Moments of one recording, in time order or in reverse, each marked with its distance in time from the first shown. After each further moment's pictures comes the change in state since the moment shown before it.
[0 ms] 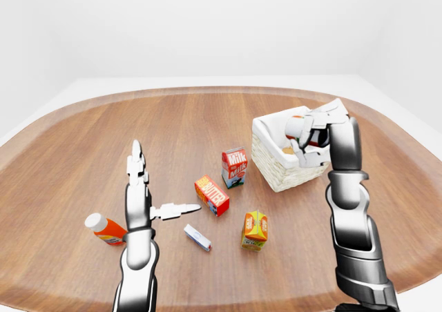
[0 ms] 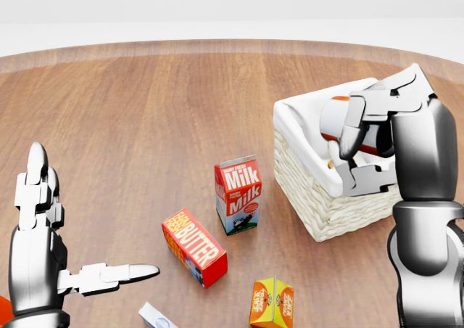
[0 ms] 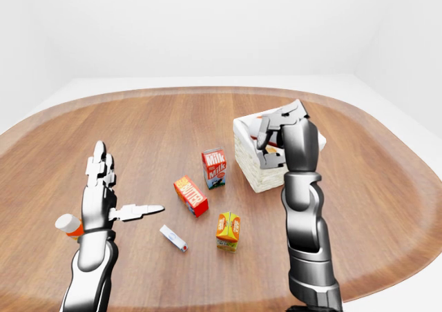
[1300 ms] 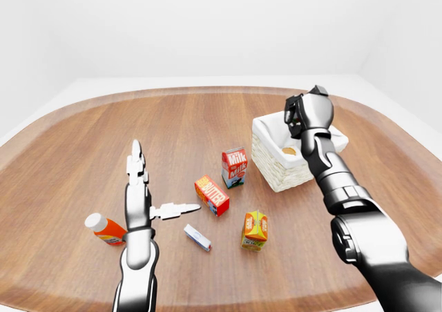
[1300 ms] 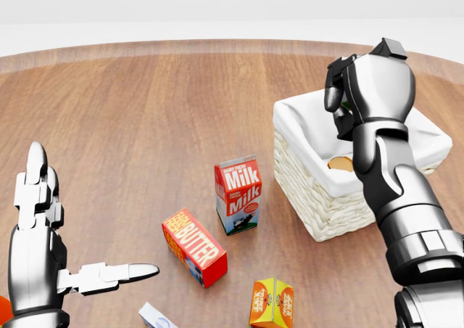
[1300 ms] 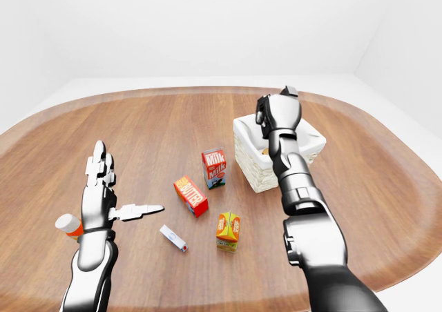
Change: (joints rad) left arm -0.002 0.001 0.002 0.001 -0.003 0.000 -0.001; right arm -0.662 -0.154 0.137 1.225 -0.414 0.000 -0.436
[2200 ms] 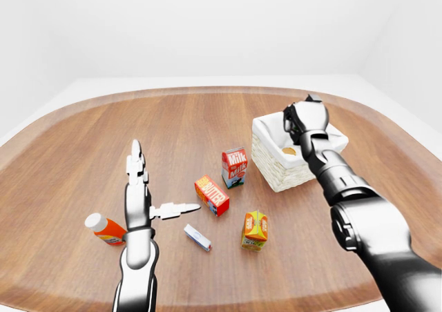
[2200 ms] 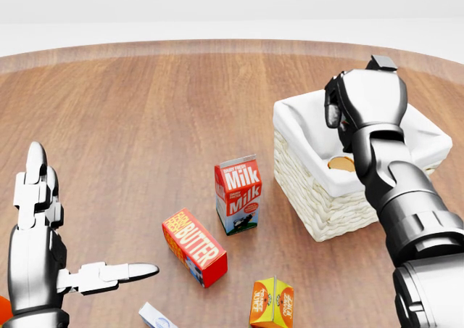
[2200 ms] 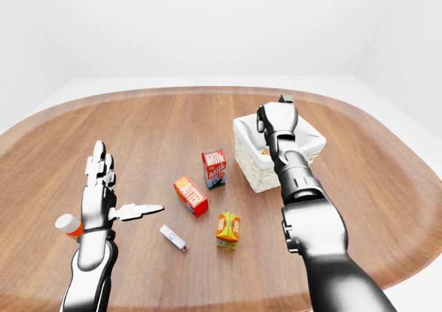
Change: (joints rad) left arm -0.002 0.000 0.002 0.002 -0.002 0.000 0.000; right arm -0.128 -0.012 0.046 0.311 -0.131 0.000 0.000
